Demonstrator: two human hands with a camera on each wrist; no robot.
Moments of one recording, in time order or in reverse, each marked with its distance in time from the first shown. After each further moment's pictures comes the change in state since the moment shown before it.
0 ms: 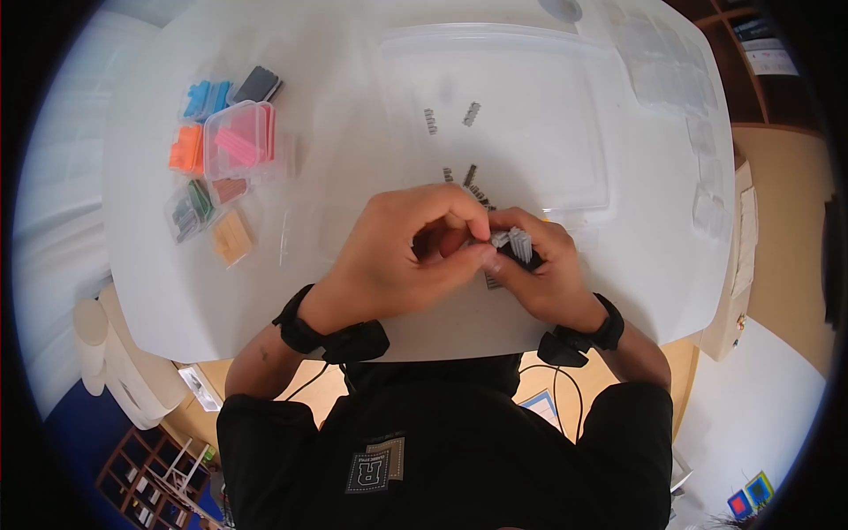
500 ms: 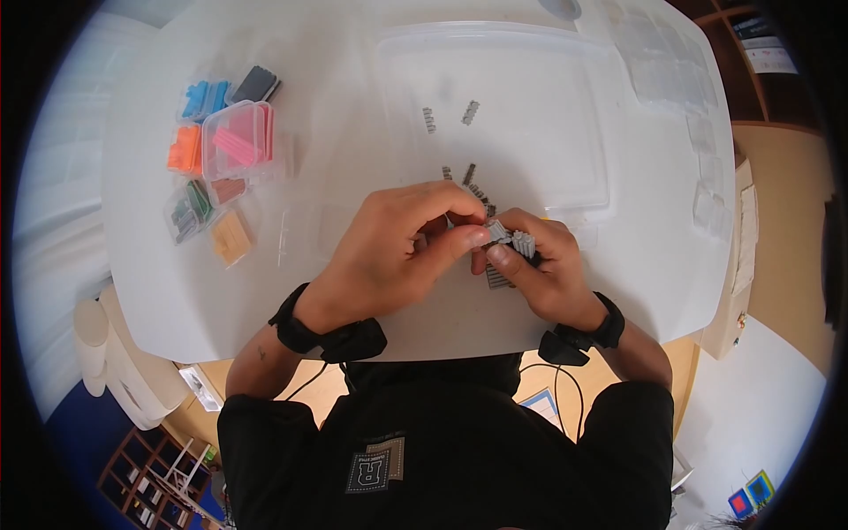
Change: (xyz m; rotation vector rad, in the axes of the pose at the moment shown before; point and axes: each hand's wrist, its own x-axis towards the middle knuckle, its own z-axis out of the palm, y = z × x) left_hand 0.002 0.002 0.000 -0.073 0.003 -0.018; right_hand 0.000 0.004 -0.004 0.044 -0.025 -0.028
